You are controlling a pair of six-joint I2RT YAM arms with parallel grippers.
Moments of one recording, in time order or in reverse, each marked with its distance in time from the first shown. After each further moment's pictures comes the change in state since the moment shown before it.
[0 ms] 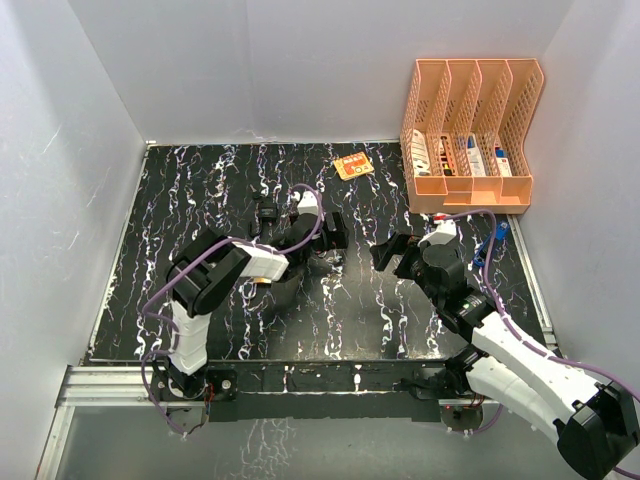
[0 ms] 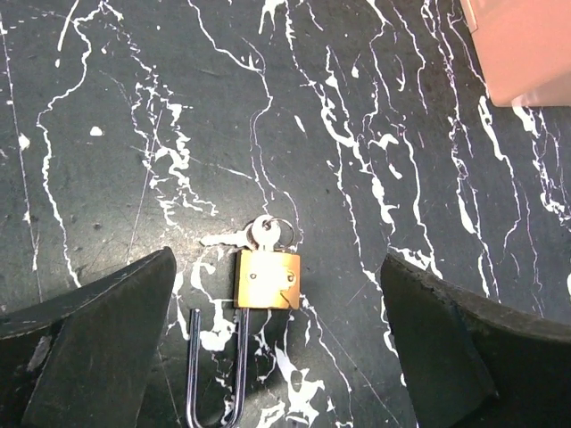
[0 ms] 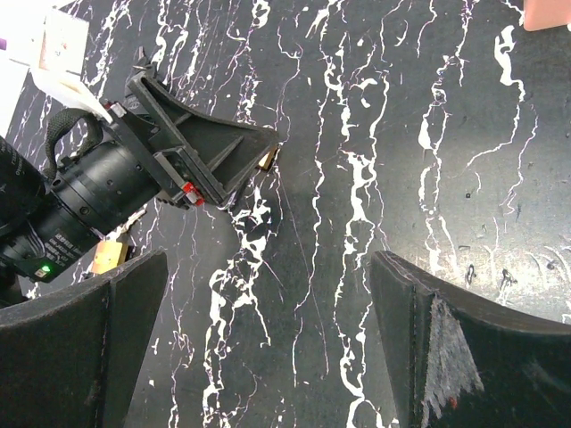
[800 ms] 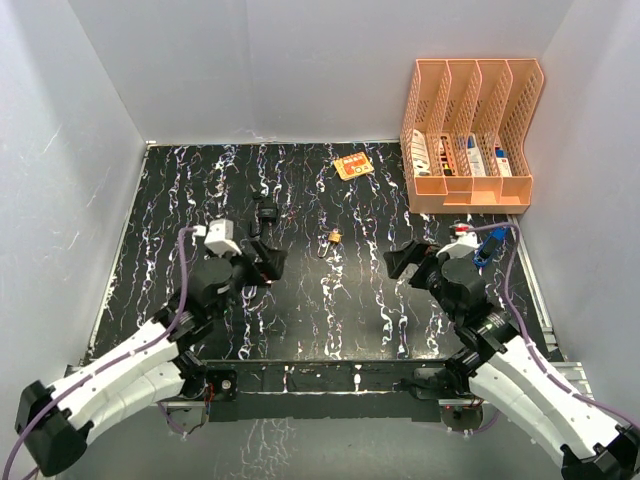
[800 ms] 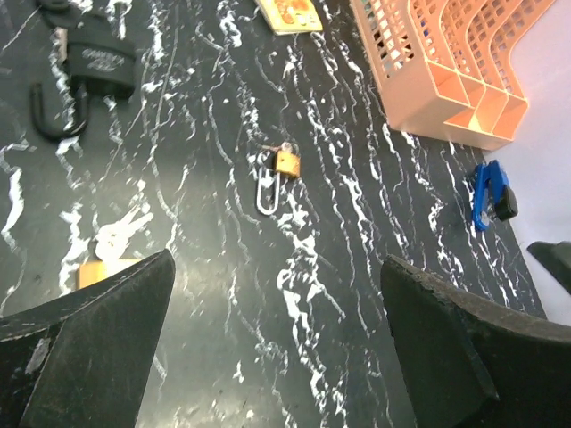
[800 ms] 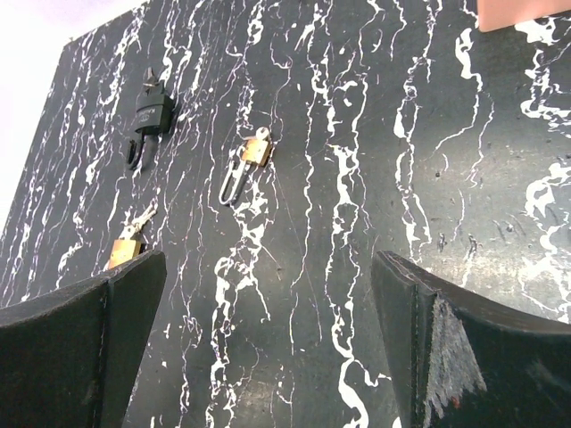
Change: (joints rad) left arm -0.021 -1.206 -0.476 -0.556 -0.106 -0.061; right arm 0.000 -0.224 0.000 -0.201 0.030 0.036
